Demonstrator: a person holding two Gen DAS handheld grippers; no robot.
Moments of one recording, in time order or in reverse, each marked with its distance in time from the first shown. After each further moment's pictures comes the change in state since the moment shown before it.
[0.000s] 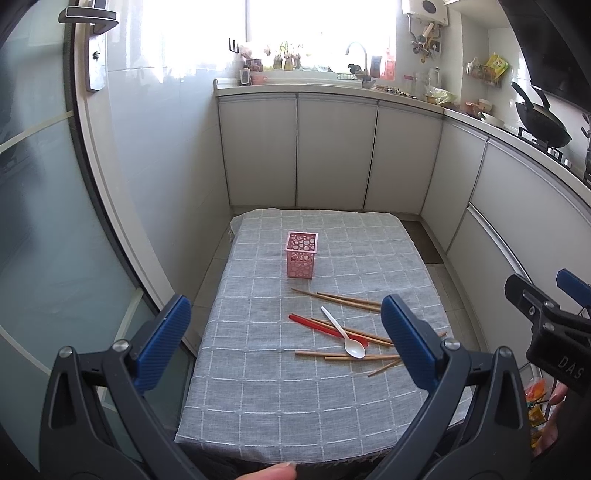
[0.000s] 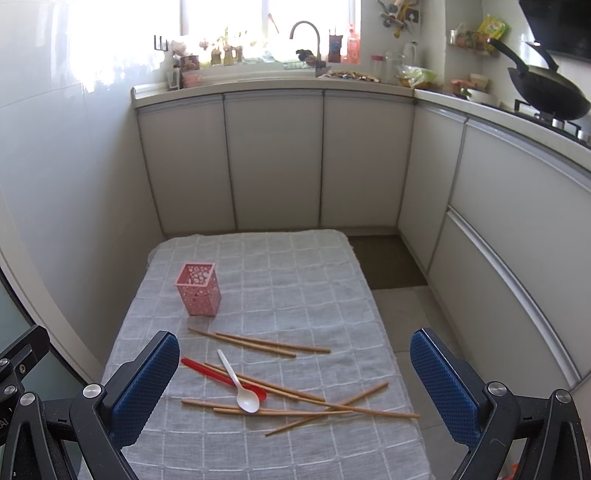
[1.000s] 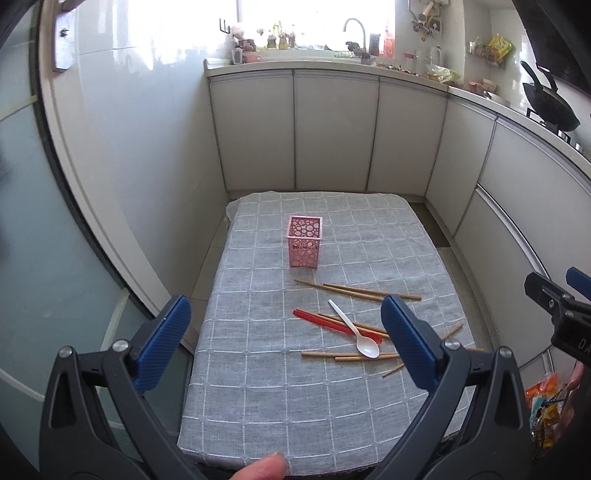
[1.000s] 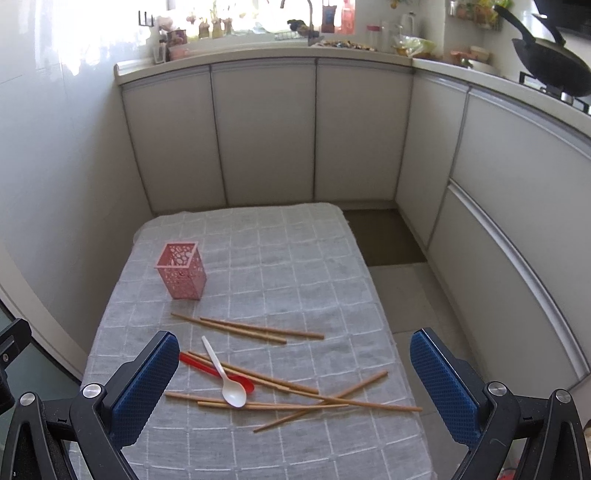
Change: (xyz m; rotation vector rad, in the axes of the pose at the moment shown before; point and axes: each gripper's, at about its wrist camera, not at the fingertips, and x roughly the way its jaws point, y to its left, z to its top) left arm 0.063 0.004 0.002 0.044 0.079 -0.020; right arm 0.060 -0.021 -0.001 0.024 0.103 -0.009
